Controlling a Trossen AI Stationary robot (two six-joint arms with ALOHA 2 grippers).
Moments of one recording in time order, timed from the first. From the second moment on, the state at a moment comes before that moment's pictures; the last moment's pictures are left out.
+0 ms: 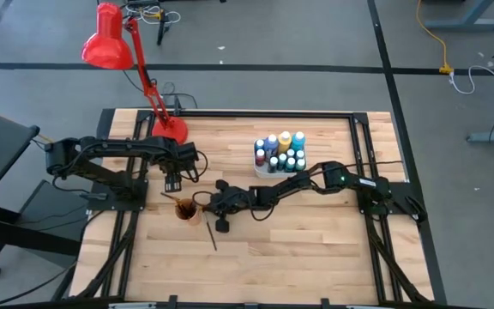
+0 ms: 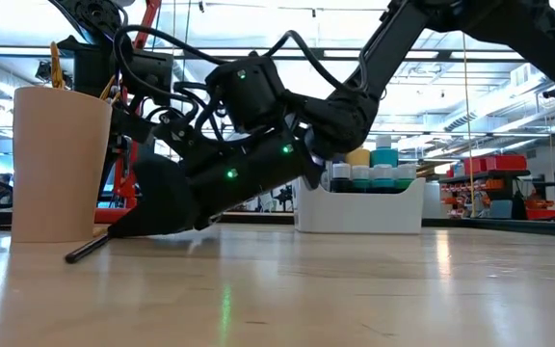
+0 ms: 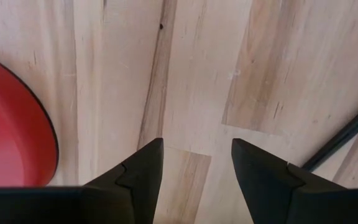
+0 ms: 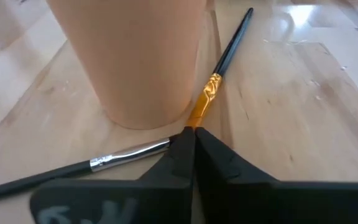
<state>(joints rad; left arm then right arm) 0.33 1.31 0.72 -0.93 -0.16 0.18 0.08 2.47 1.50 0.55 0.00 0.01</state>
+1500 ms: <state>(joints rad) 0.23 1.30 1.18 -0.65 0.05 0.05 0.26 1.74 1.50 -0.79 0.49 -0.32</state>
